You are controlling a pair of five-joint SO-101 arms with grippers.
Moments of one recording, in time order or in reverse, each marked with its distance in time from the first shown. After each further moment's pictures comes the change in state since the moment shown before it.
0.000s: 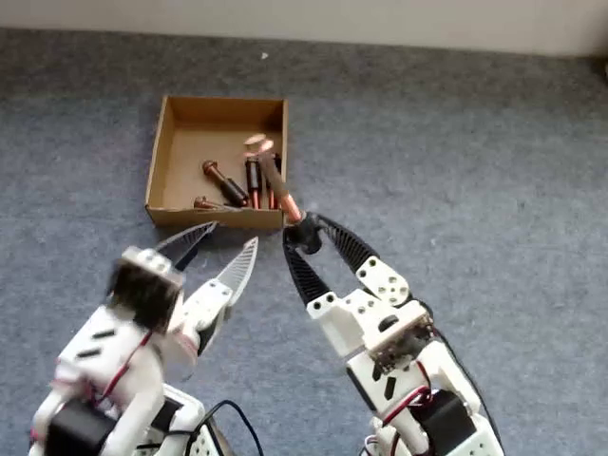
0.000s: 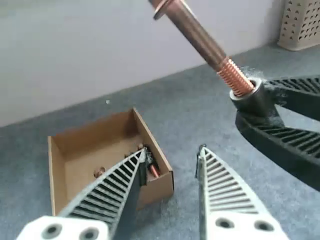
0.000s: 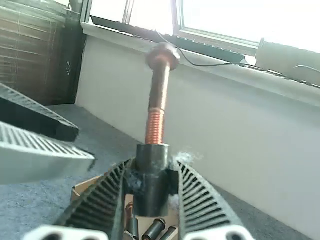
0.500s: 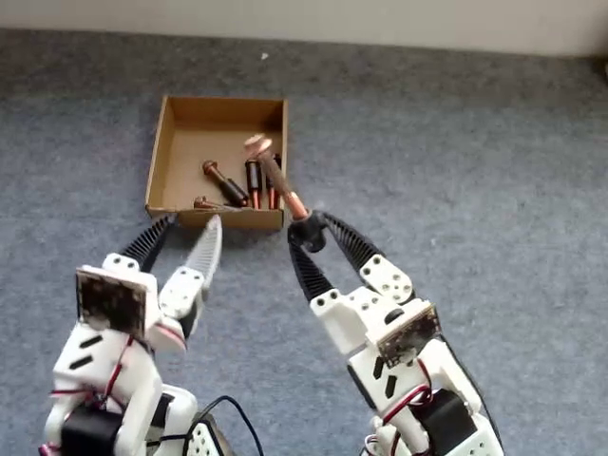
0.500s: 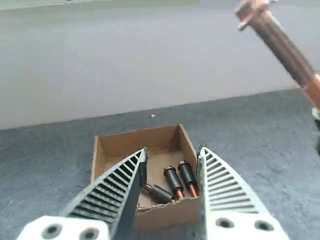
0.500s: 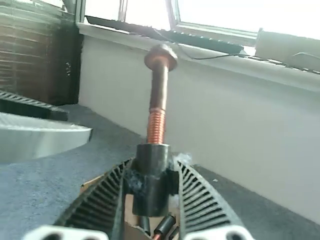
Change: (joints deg) left arm -12.3 -8.8 10.3 -8.7 2.5; right arm -2.1 0.0 -0.3 2.2 -3.4
